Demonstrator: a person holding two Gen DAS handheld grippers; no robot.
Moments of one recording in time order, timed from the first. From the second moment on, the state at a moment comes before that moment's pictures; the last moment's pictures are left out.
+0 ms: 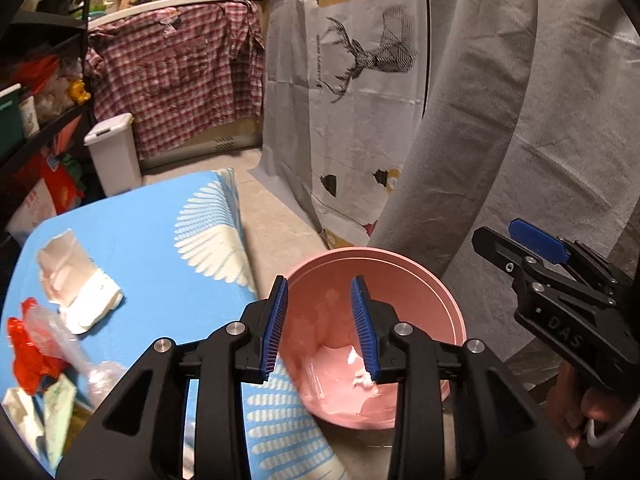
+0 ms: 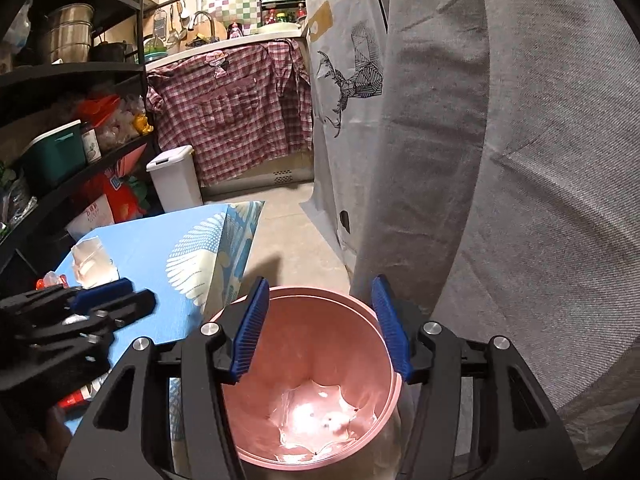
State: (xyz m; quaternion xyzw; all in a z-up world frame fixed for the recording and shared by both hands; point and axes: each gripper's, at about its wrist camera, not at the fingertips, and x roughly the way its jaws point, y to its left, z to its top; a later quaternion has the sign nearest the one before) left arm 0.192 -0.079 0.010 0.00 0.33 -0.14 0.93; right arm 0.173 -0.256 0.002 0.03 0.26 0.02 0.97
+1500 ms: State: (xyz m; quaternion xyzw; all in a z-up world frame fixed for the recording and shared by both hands) left arm 0.066 0.211 0.049 -0.04 0.27 0.04 0.96; right arm 0.113 -0.055 0.007 -0.02 0.24 0.27 0.93
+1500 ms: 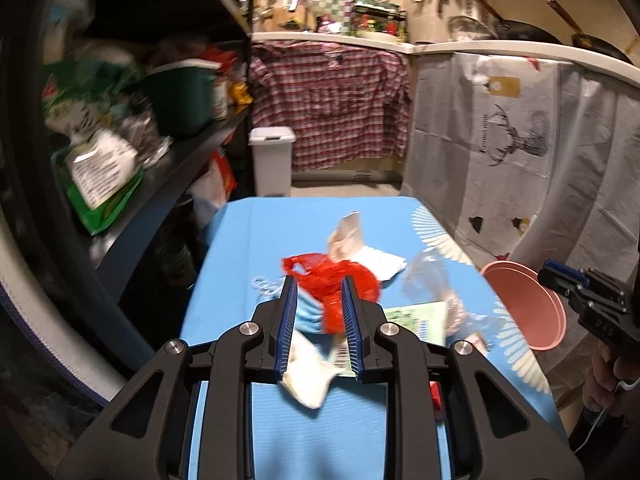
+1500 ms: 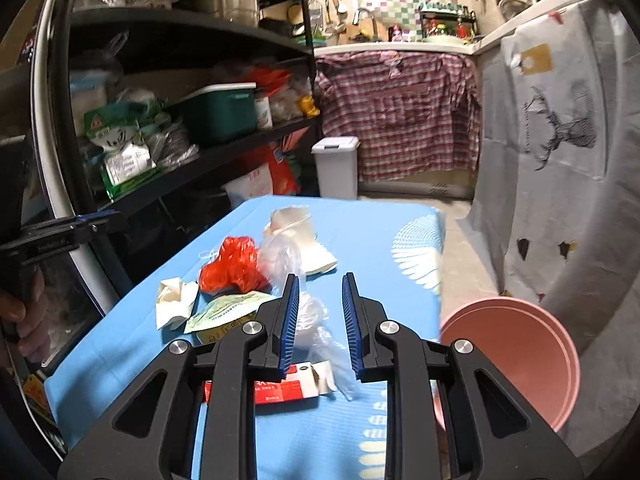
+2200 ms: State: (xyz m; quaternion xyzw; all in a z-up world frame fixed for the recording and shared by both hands) left arm 0.101 0.256 -0.032 -0.10 0.36 0.05 0.93; right arm 0.169 -0.008 -0.056 -0.04 0.33 0.28 0.90
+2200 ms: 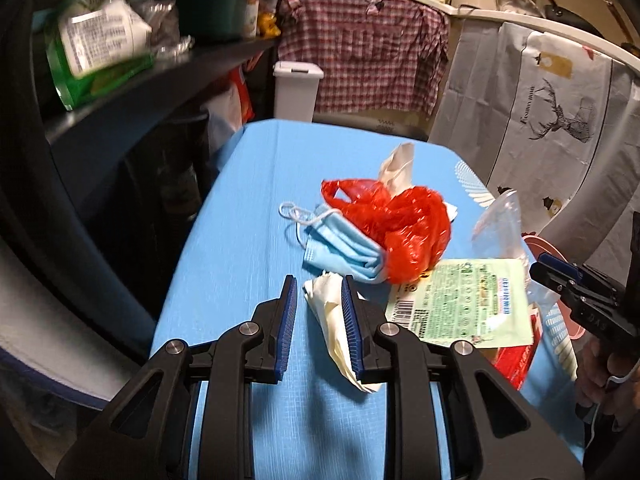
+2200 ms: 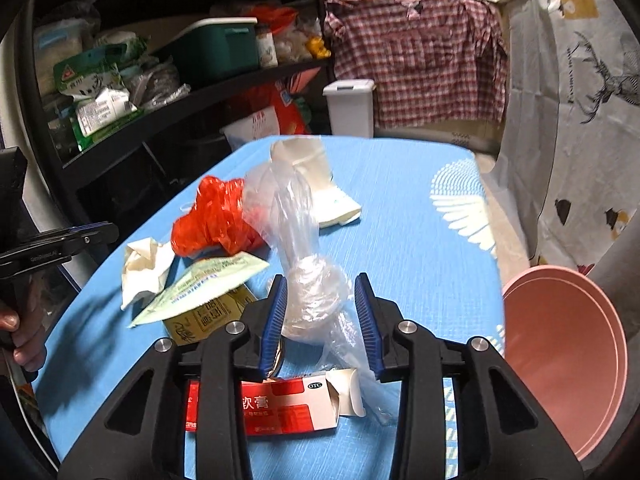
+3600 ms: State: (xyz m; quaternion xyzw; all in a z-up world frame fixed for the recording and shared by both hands) left arm 0.097 0.229 -0.011 -0.06 0.35 0.05 0.94; right arm 0.156 -0.026 -0.035 -0.05 0.31 0.28 0.91
